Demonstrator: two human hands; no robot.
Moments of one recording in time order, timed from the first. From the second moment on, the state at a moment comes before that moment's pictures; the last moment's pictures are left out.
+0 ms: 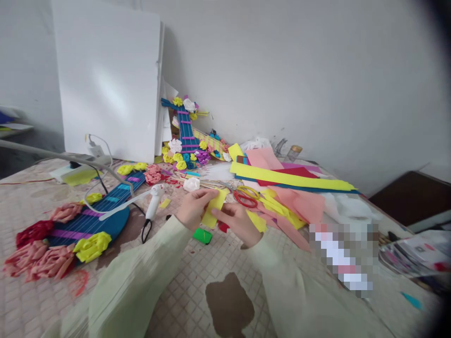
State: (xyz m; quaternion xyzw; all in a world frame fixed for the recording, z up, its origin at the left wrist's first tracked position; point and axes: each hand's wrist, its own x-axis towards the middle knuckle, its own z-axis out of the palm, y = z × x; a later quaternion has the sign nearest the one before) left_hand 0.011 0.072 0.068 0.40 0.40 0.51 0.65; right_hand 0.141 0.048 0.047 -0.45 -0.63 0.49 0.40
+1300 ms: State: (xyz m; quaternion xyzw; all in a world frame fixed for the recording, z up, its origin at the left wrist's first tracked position) left_hand 0.001 0.006 0.004 0.81 0.27 0.21 0.48; right_hand 0.181 0.030 -0.001 -0.53 -0.64 0.37 0.41
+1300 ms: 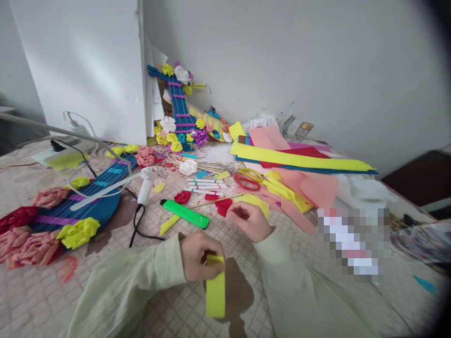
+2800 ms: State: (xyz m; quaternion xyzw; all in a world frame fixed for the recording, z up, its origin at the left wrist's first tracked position) left_hand 0.010 -0.002 -0.019 0.87 0.25 0.14 0.40; right_hand 0.124 0.188 0.002 -0.57 -0.72 0.17 0.35
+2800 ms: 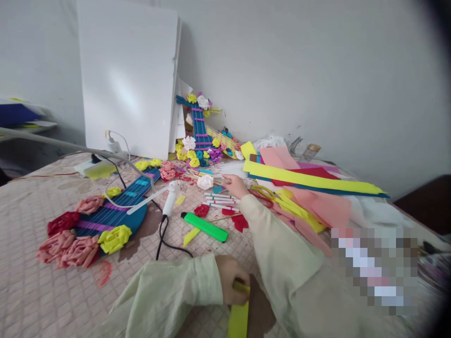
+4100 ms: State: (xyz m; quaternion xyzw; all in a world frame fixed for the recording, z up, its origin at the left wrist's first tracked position) left_hand 0.011 0.022 -0.010 0.58 0.47 0.36 0.55; right_hand 0.162 0.003 0.002 -0.47 -0.72 0.22 0.45
